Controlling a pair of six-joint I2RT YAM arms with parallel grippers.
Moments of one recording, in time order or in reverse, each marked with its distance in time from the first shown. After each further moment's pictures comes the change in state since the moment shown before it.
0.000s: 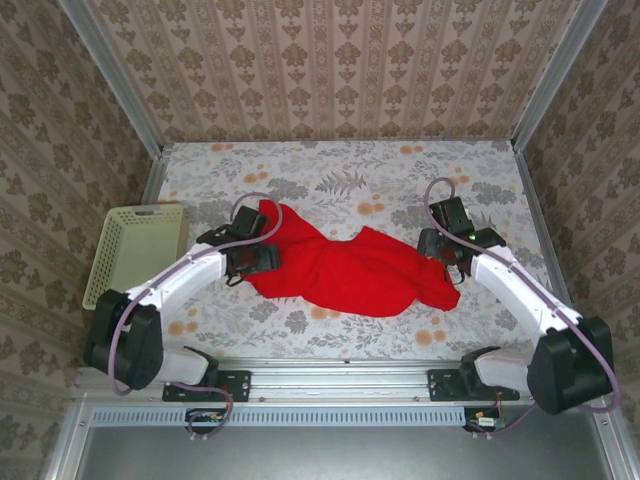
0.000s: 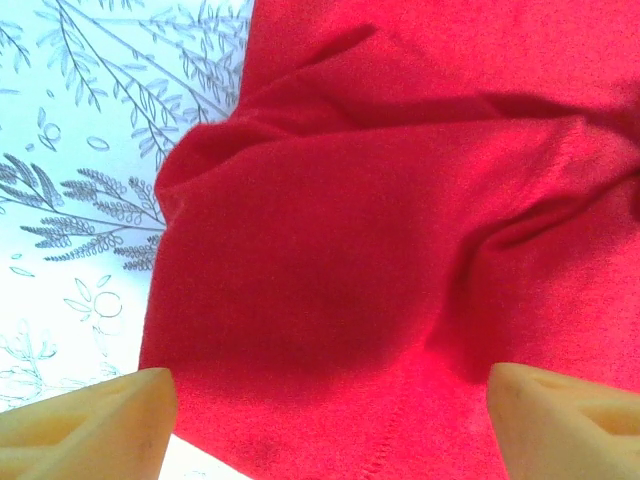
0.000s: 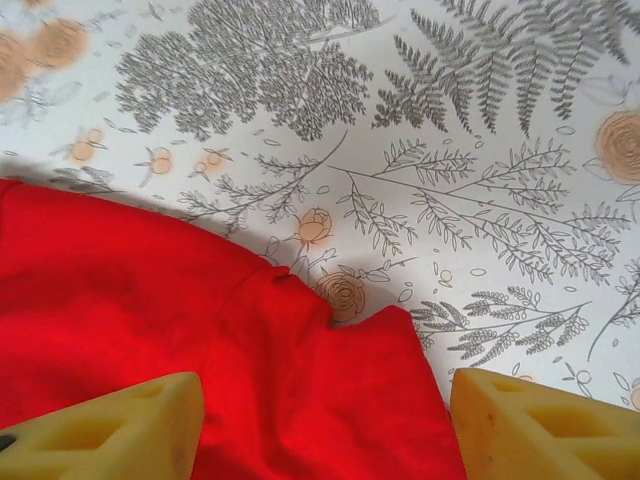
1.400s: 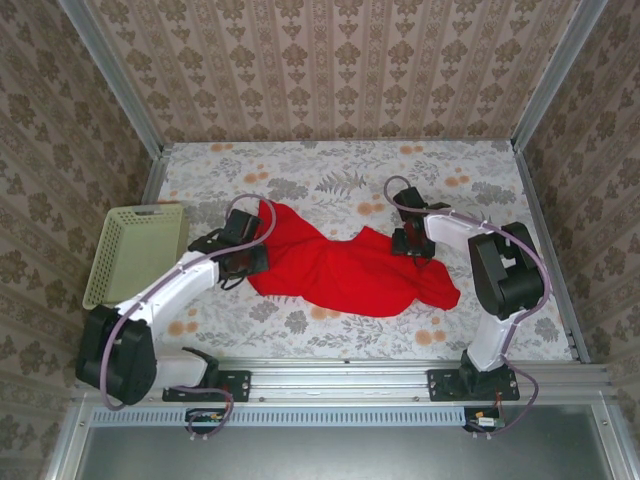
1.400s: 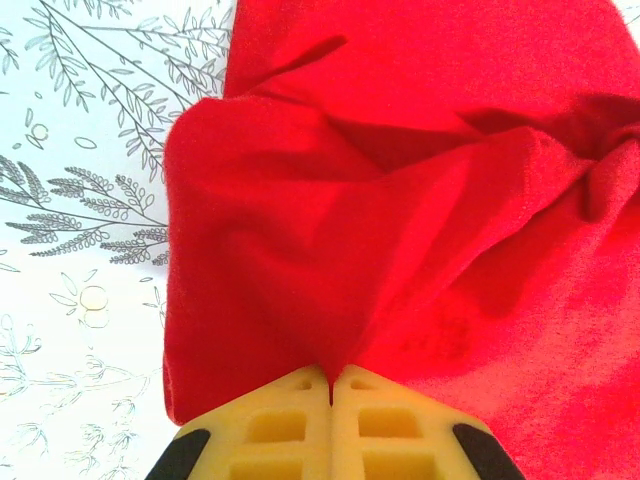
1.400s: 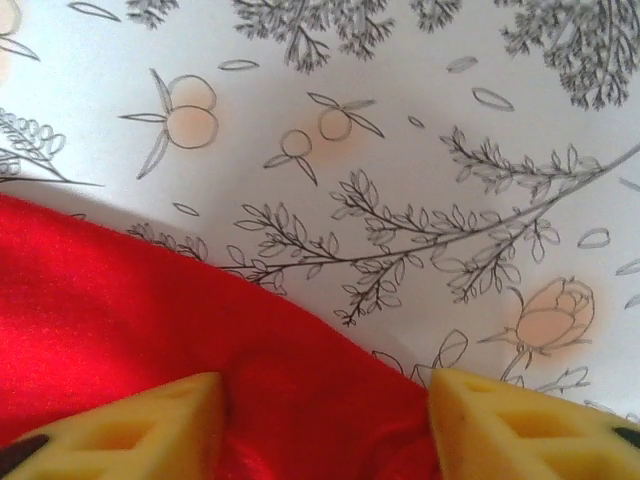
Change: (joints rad) left arm 0.010 -0.116 -0.045 0.030 0.048 0.006; right arm 0.049 0.551 0.218 0.071 -0.127 -0.025
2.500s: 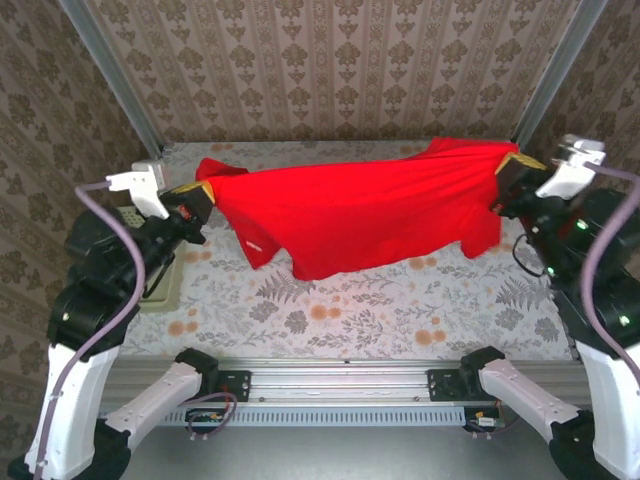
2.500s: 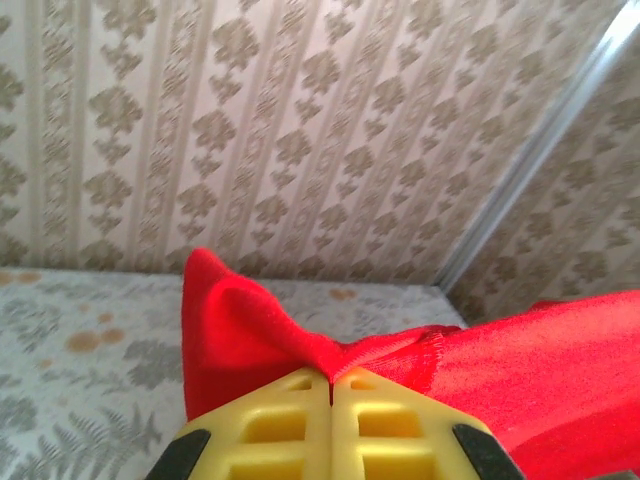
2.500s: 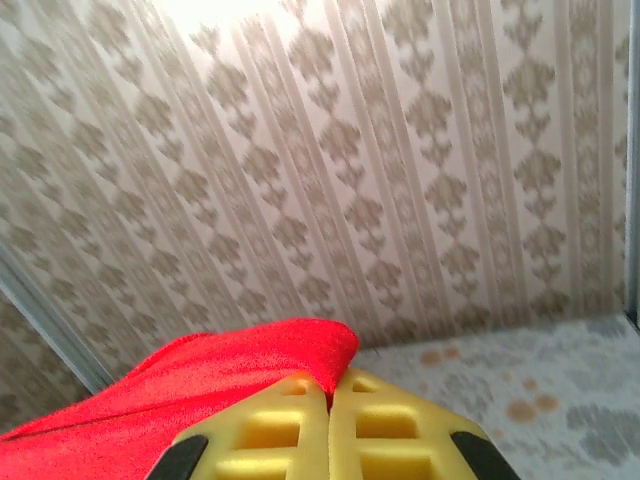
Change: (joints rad) left arm 0.008 -0.507 0.592 -0.071 0.122 0.170; right arm 0.002 -0.985 0.498 -0.150 0.113 -0.134
